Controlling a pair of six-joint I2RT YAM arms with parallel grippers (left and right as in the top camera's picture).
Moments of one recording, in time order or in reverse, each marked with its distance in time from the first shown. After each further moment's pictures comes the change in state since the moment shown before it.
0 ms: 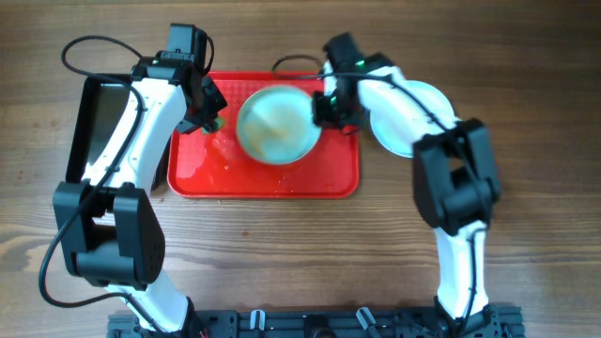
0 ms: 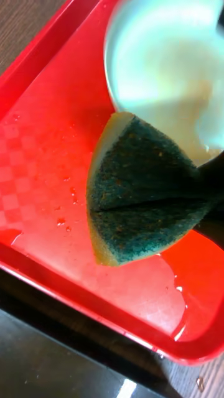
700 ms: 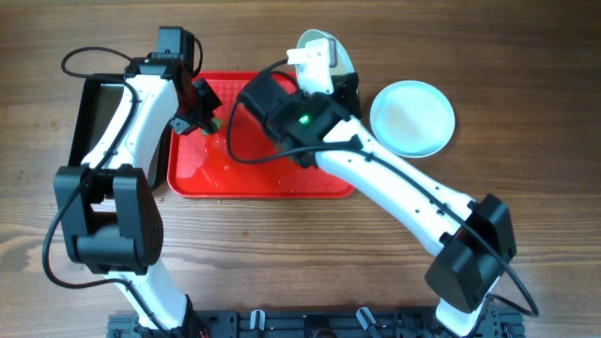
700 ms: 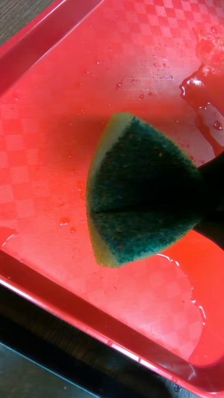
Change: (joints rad) left arm 0.061 0.073 0.000 0.038 0.097 0.000; right arm 0.423 -0.307 -0.001 -0.186 1.468 0.101
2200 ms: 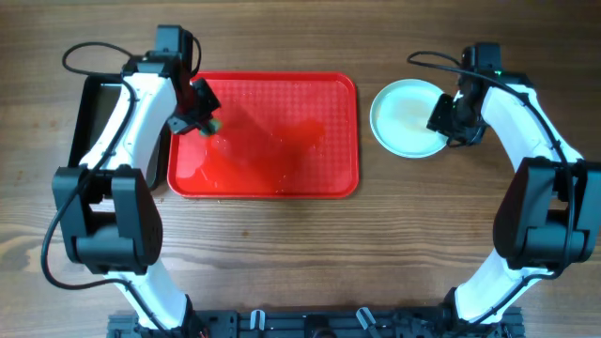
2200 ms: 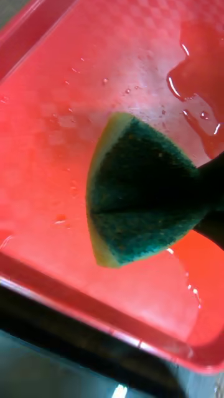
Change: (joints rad) left arm 0.010 0.000 0.027 -0.051 0.005 0.085; right arm -0.888 0.002 -0.373 0.189 -1.199 -0.119
